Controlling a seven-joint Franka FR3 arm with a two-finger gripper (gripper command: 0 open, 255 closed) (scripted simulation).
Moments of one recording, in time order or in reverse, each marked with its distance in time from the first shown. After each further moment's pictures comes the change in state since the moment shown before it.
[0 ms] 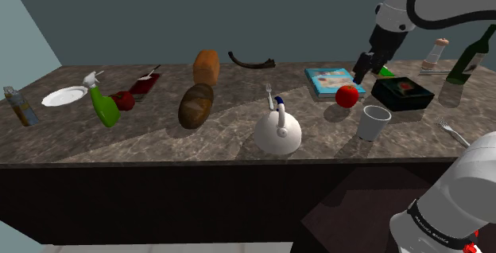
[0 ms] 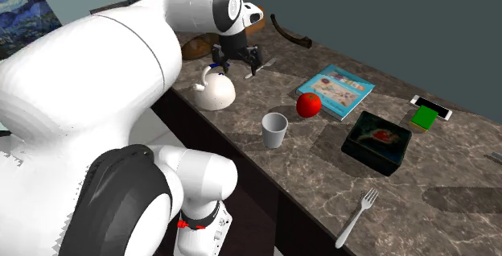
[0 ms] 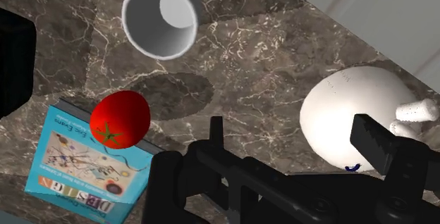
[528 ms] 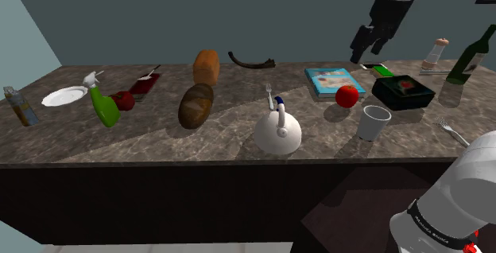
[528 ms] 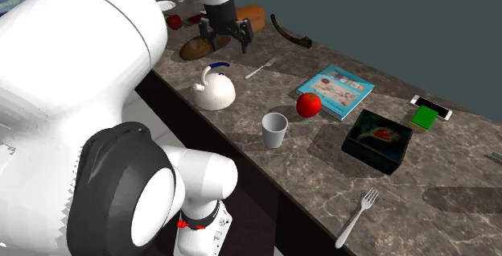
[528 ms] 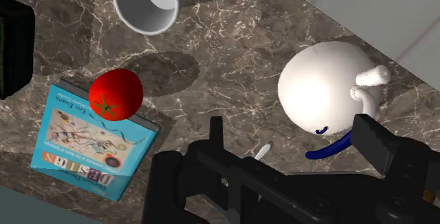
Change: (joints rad) arm 0.023 0.048 0.056 0.199 0.052 -0.128 0.055
